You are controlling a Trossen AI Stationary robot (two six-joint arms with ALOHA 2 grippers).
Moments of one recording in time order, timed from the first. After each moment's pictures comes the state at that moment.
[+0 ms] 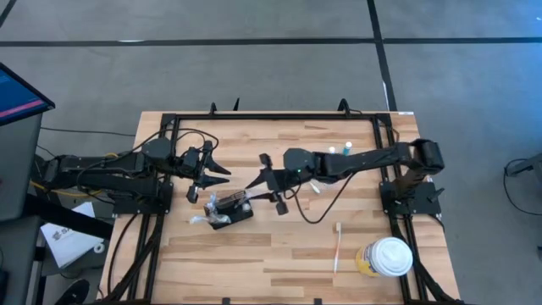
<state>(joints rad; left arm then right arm) 0.09 0.73 0.54 0.13 0.25 -0.02 0.04 1.72 1.27 0.14 -0.23 -0.24</state>
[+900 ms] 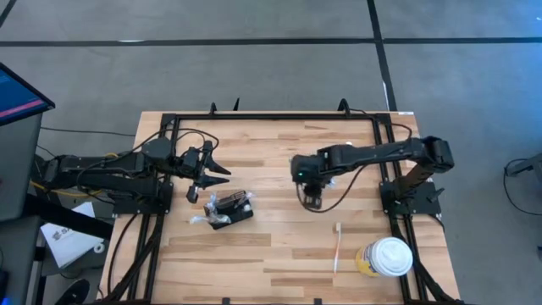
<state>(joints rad) 0.09 0.73 0.54 0.14 0.25 -0.02 -0.01 1.66 1.27 -0.91 -0.03 0.19</state>
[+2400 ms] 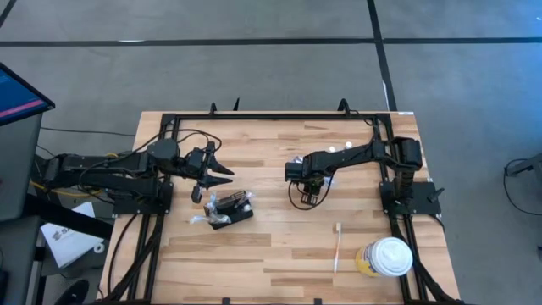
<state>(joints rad) 0.09 0.77 0.54 0.14 0.23 -0.02 -0.08 1.90 1.20 -0.90 0.11 0.21</state>
